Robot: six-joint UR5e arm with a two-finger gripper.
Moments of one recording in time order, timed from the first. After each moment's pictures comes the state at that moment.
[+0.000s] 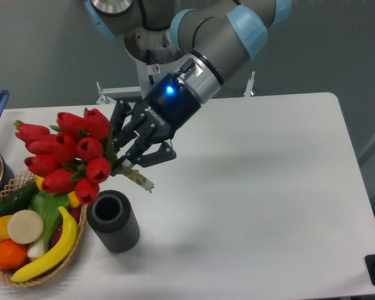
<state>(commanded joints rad) 2.51 -1.77 -1.68 -0.76 0.29 1.02</state>
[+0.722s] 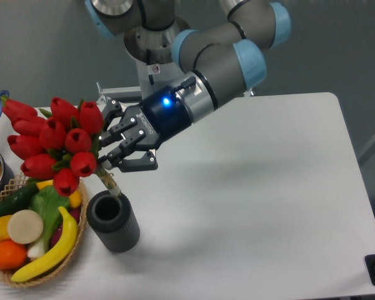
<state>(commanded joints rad) 2.51 -1.88 -1.68 -0.76 0.09 1.09</state>
